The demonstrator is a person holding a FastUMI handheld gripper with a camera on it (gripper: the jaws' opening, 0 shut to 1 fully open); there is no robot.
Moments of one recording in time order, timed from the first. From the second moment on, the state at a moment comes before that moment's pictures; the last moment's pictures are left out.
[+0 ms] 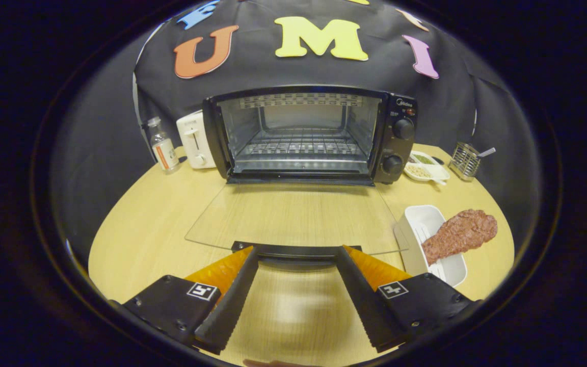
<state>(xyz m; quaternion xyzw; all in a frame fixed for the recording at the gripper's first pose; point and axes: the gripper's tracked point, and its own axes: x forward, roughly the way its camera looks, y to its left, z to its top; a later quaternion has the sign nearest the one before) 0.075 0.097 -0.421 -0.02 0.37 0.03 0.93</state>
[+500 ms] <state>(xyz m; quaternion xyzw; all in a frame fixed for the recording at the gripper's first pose) 0.065 0.016 -0.331 -0.03 0.34 0.05 0.94</state>
